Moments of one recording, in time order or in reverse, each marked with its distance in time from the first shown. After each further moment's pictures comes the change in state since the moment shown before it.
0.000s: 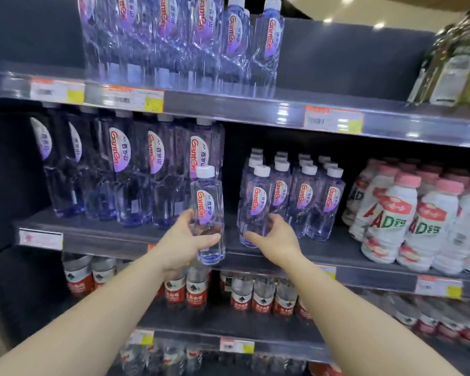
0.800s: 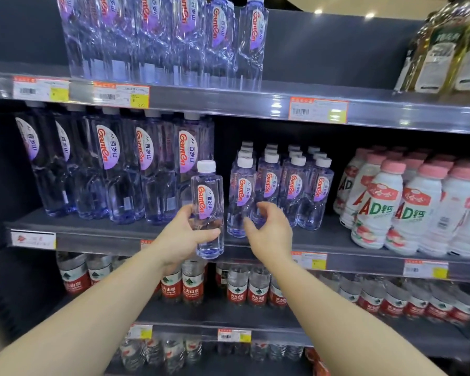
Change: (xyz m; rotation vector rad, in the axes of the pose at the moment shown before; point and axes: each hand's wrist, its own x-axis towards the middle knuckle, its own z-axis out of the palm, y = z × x) left_hand -0.014 0.016 0.018 -0.013 -0.041 0.013; right_hand -0.016 0.005 0.012 -0.009 0.290 -0.144
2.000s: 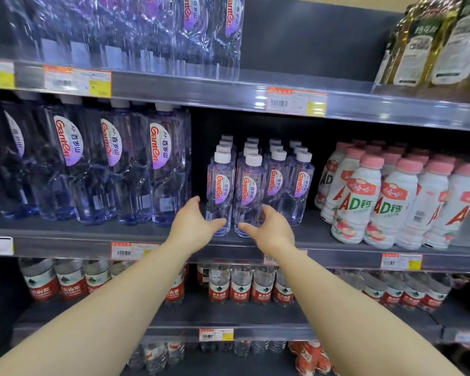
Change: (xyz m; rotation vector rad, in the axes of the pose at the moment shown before) left_hand 0.056 -0.006 0.055 0.462 0.222 0.057; right_hand 0.028 0.038 -0.027 -0.152 -0.174 0.170
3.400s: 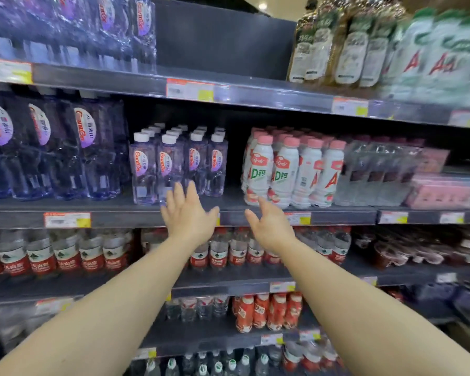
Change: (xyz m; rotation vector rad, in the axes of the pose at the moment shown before) left_hand -0.133 0.100 0.114 0.403 0.095 0.107; right_hand -0.105 0.114 -0.148 -0.152 0.019 -0.041
